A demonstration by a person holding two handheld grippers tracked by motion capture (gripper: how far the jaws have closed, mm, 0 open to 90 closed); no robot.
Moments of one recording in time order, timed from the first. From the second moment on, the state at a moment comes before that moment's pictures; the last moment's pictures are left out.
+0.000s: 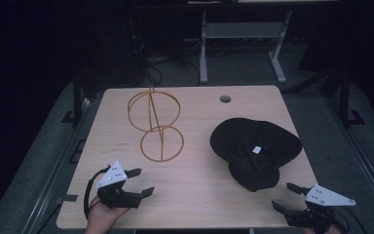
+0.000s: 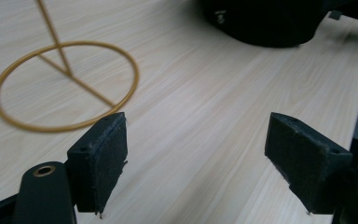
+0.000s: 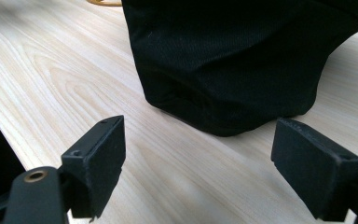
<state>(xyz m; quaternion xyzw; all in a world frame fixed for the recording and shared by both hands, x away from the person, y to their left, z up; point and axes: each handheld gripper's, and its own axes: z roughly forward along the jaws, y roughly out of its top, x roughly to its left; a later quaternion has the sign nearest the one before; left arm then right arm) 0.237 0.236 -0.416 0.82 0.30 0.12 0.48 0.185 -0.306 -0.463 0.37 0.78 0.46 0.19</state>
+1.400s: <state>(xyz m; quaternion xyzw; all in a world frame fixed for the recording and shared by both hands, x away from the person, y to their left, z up) 0.285 0.092 -0.357 0.88 0.14 0.07 0.46 0.184 -0.310 -0.461 0.38 0.77 0.49 0.18</state>
